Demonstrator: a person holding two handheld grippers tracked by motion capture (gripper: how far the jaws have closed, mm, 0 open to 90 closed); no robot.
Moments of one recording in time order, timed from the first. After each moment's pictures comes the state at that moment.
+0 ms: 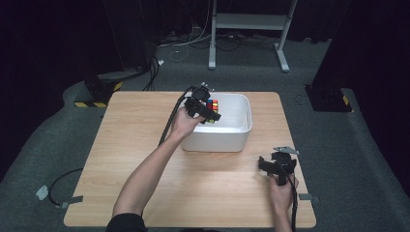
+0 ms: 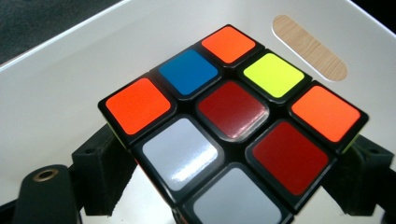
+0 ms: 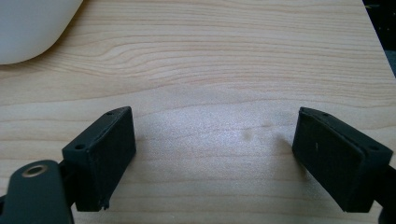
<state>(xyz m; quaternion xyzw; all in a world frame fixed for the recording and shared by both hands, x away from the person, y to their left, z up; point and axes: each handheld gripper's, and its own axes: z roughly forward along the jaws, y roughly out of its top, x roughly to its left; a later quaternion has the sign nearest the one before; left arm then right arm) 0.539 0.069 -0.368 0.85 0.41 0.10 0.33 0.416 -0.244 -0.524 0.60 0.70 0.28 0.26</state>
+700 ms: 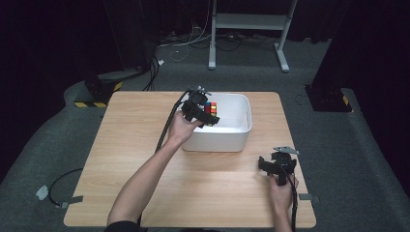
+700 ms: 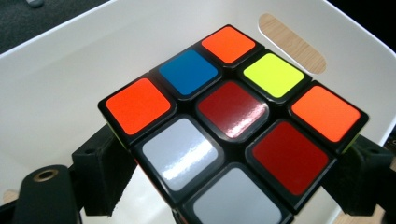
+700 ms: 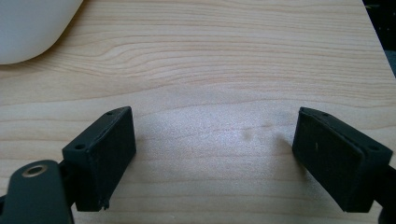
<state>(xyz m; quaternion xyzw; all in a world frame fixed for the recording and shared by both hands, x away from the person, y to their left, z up) 0.517 0.075 -0.366 0.84 0.41 0.10 0.34 0.416 -0.244 -0.524 0.60 0.70 0.28 0.26</state>
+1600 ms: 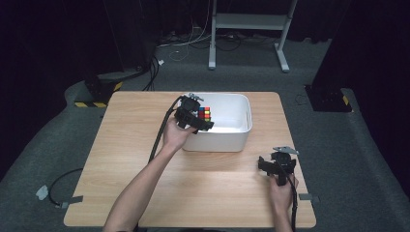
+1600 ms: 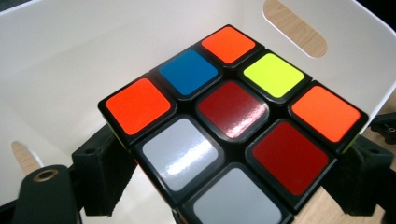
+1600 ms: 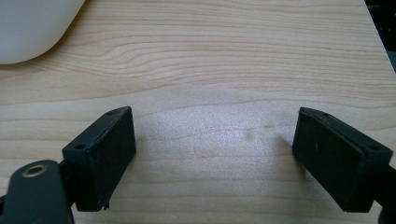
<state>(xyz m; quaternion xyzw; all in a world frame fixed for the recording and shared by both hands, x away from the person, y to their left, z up) 0.497 0.095 -0.375 0.83 0.42 0.11 0.35 0.416 -0.243 -0.524 0.60 0.70 0.29 0.26</state>
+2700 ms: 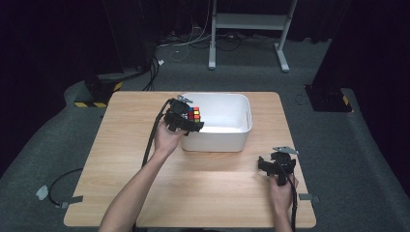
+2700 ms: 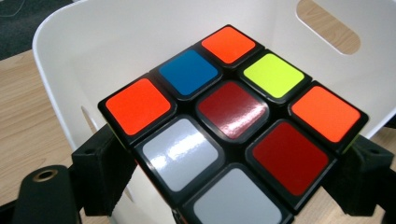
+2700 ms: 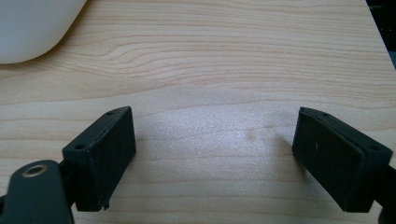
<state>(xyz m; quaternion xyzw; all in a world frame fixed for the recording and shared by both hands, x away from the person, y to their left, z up) 0.484 0.120 -0.376 0.81 0.45 0.15 0.35 0.416 -0.243 -0.524 0.60 0.70 0.29 0.26</state>
